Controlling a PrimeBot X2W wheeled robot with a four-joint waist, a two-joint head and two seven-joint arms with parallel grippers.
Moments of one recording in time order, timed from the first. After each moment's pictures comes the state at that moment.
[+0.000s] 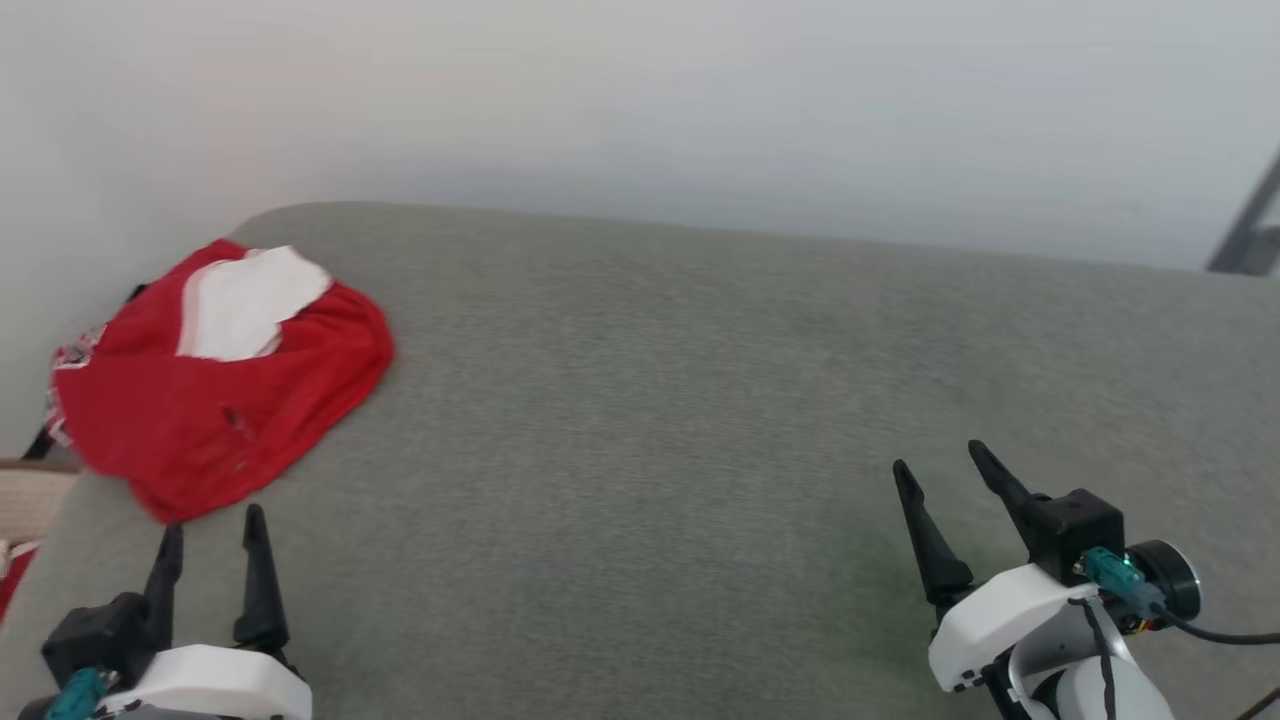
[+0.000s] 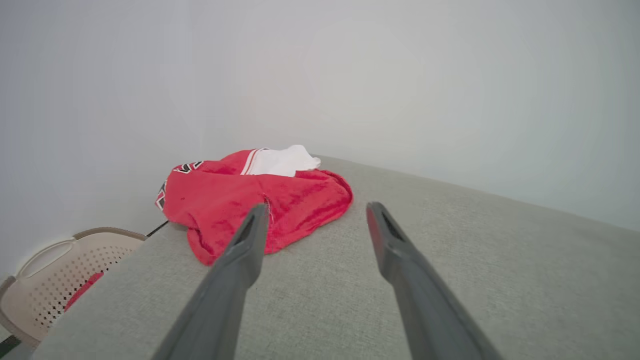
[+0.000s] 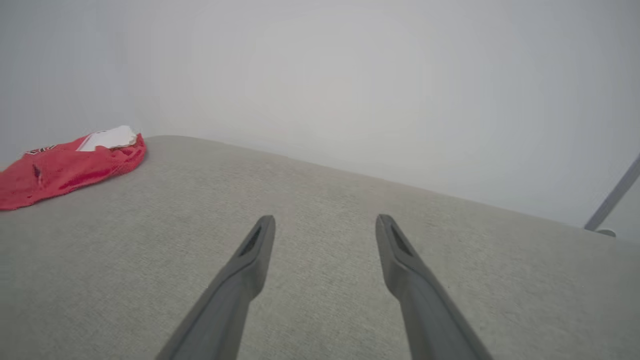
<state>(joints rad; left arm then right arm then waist) -0.02 0.16 0.12 0.27 -0.28 -0.05 -0.25 -0.11 -0.10 0.10 0.25 0.11 0.13 -0.11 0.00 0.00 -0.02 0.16</state>
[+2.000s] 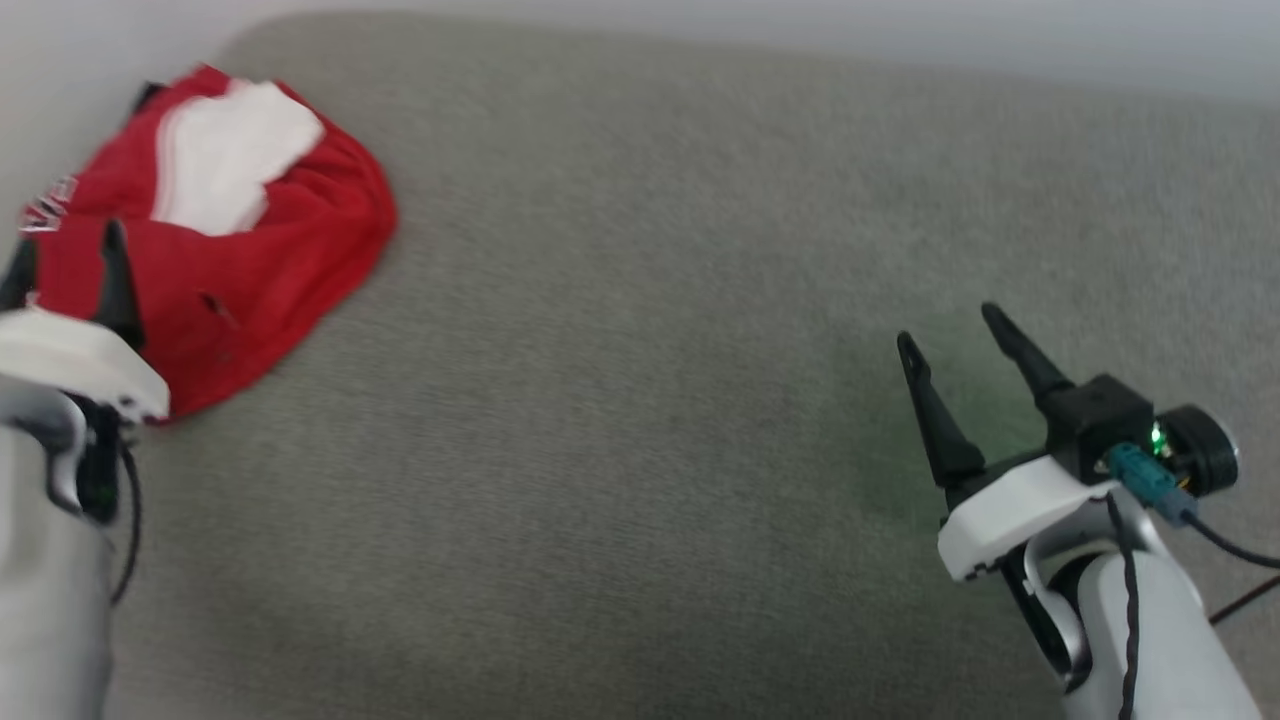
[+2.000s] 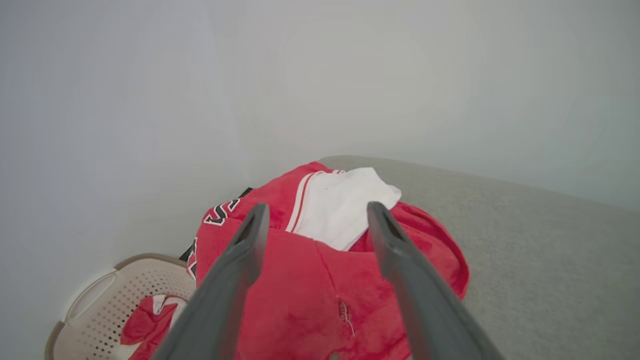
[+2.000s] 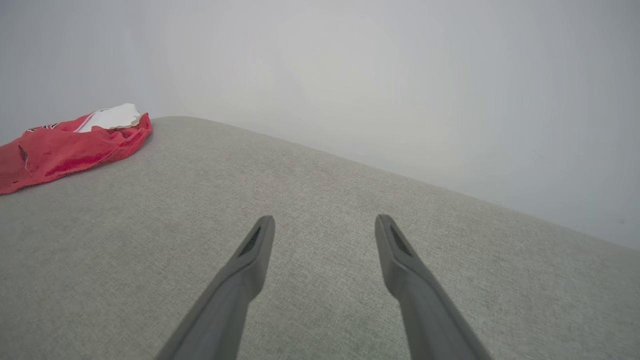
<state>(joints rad) -0.68 0.40 0.05 0.81 -0.38 -0.12 -0.18 -0.25 -0.13 0.12 0.12 0.07 0.13 -0.05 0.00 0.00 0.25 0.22</state>
